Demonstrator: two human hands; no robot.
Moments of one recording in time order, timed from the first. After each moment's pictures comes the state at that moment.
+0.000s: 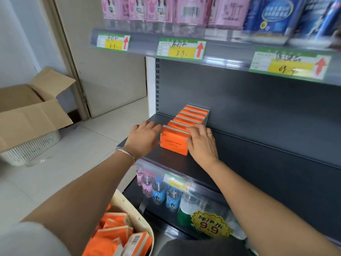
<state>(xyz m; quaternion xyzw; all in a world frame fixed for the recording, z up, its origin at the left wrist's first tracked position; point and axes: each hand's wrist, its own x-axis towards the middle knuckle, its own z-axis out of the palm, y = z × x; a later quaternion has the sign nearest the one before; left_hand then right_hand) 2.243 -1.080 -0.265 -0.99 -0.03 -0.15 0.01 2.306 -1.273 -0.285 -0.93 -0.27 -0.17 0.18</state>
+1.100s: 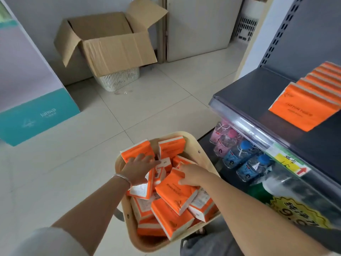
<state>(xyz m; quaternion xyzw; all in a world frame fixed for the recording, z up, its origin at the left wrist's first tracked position) 1.976 -0.935 -0.472 -0.95 -0.20 0.23 -0.02 2.132 -1.079 -0.476 -0.80 -0.47 0.37 -0.04</state>
